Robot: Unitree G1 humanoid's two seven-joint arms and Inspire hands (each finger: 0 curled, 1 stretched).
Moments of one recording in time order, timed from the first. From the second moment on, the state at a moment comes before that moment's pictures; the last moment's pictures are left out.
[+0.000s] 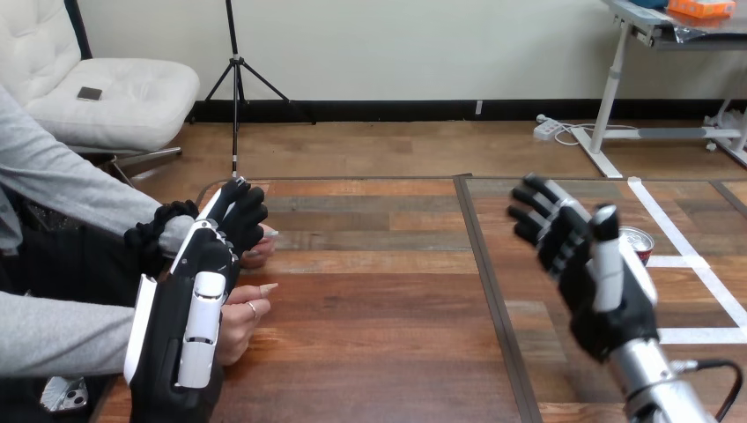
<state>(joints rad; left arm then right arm) 0.23 0.07 0.02 0.15 -0.16 -0.76 -0.21 -0.21 -0.18 -0.20 0.63 0.30 -0.46 0.46</state>
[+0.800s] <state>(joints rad) 0.22 0.07 0.02 0.16 -0.16 -0.77 -0.21 -0.39 -0.25 -0.25 0.80 0.28 -0.45 0.41</state>
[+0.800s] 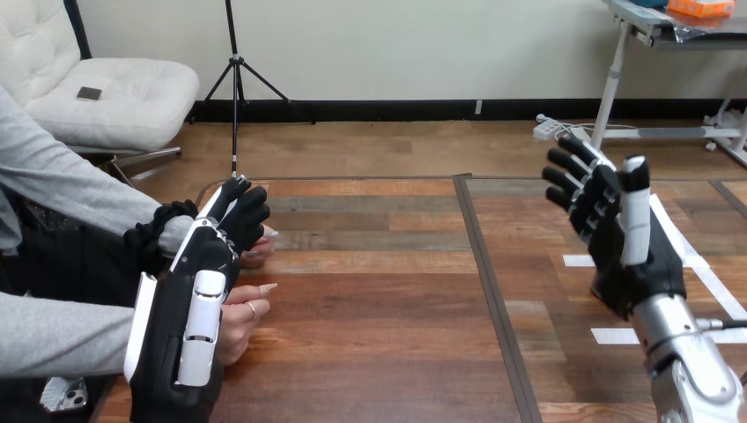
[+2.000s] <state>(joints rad) 0.22 0.07 0.02 0.16 -0.17 -0.77 -0.22 -0.62 -0.38 -0.25 1.12 0.14 -0.42 0.23</state>
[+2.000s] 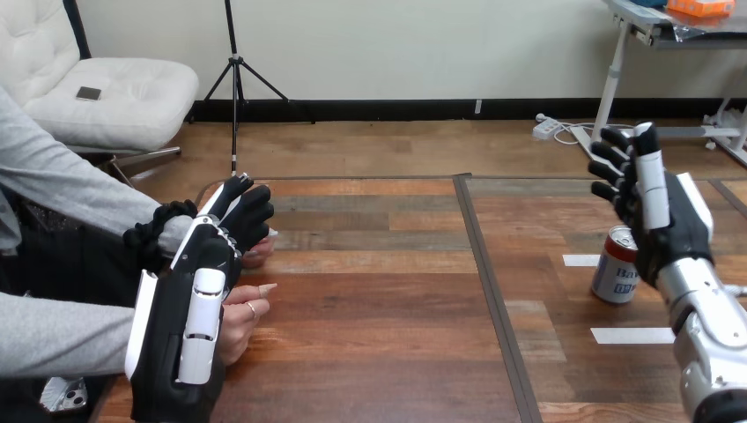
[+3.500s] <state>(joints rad) 0.22 0.08 0.02 0.16 -0.19 -0.75 -0.23 -0.71 -0.44 -0.25 1.24 0.08 -0.31 0.12</state>
